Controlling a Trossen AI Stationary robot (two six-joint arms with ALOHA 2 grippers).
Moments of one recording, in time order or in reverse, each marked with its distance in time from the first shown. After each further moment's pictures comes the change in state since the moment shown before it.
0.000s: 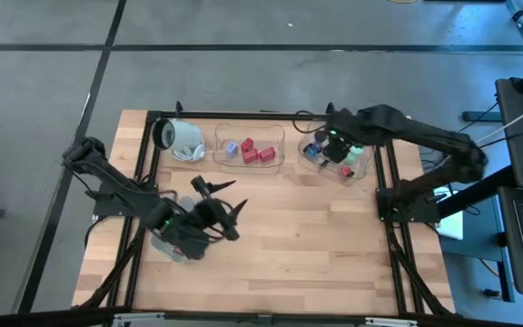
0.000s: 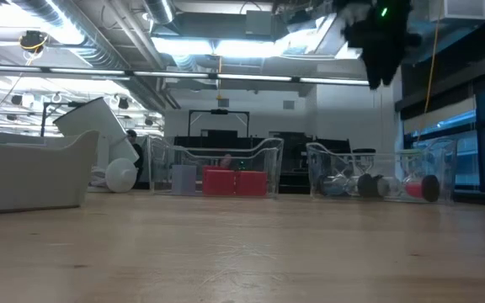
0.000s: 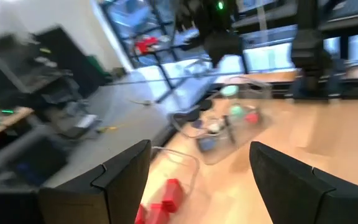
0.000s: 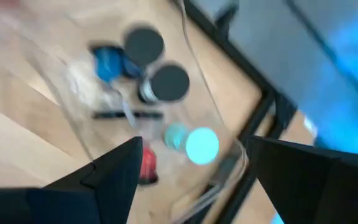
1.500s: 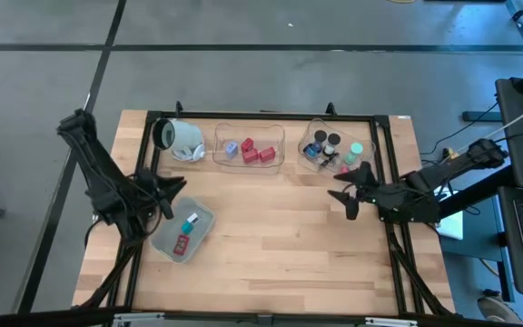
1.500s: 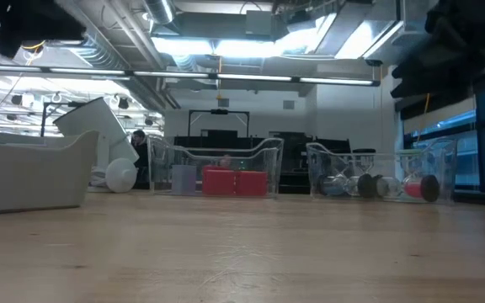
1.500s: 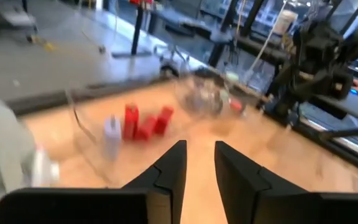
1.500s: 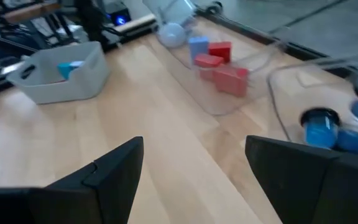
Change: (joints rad) left arm -0.379 -0.565 -0.501 -0.987 -0.080 -1.635; right arm 0.761 -0.813 -1.042 1.150 0.251 0.089
